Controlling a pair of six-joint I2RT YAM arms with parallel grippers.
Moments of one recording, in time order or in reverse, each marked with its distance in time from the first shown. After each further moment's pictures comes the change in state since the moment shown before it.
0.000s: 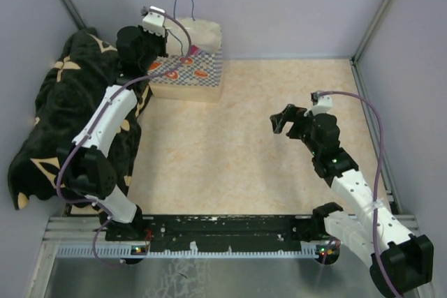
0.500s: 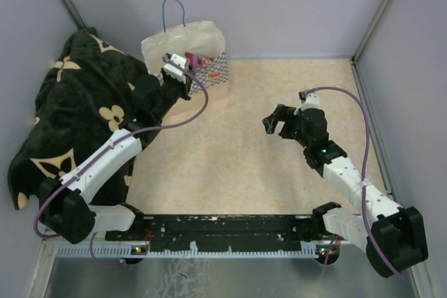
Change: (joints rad) left arm -0.243 -0.360 -0.520 0.182 -0.054 -0.071; right arm 0.013 0.175 -0.005 0.066 -0.055 0.023
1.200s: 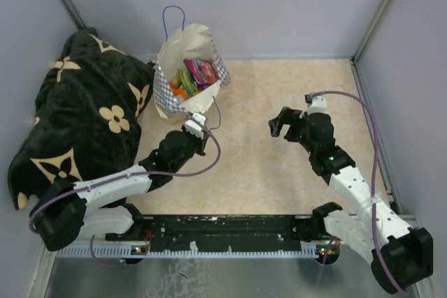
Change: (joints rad) left arm -0.328 -0.131 -0.553 0.177 -0.224 -0.193; right arm 0.019 -0.122 0.010 -0.126 0.079 -0.037
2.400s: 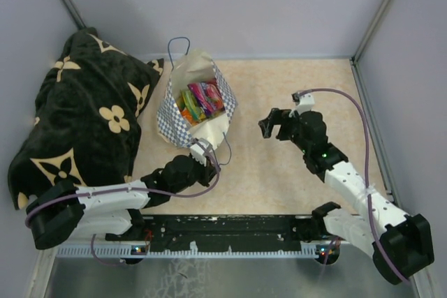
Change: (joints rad) left arm -0.206 -0.035 -0.203 -0.015 0.086 -0.329; right arm 0.045 0.047 -0.006 0.102 -0.046 -0.065
